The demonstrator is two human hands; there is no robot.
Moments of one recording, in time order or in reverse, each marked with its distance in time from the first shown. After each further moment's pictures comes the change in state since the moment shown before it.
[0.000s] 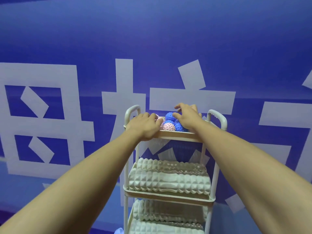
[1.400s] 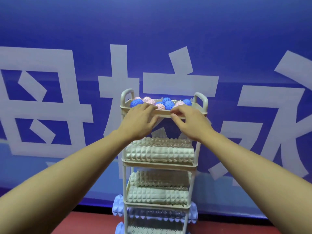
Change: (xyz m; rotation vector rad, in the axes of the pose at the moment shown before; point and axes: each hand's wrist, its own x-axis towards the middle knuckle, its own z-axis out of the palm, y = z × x) left_hand -0.108 0.044 -0.026 -0.317 0.321 0.095; right_hand -0.174 -0.003 -0.049 0.128 0.094 -0.288
